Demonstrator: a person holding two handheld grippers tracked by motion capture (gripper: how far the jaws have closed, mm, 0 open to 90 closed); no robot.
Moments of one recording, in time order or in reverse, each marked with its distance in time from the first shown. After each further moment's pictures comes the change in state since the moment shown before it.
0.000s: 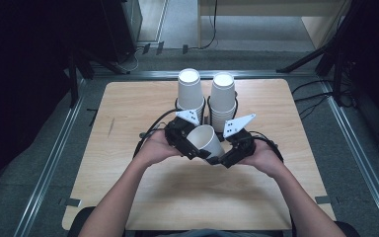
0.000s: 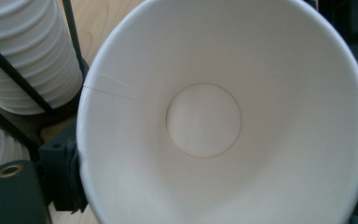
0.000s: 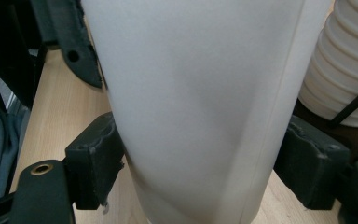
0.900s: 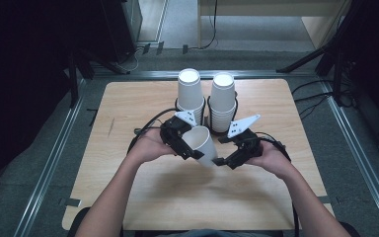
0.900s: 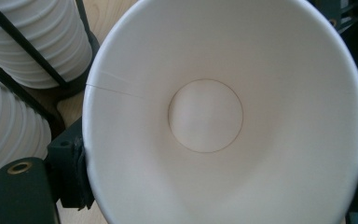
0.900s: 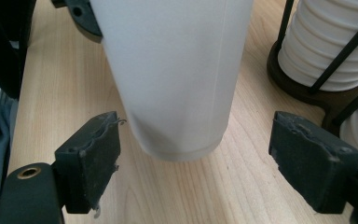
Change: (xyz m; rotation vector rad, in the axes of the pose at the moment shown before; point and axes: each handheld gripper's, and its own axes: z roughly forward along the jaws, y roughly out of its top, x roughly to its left) left arm 0.001 -0.003 -0.010 0.102 0.039 0.043; right arm 0.003 -0.006 -0.013 0.064 -0.061 0.049
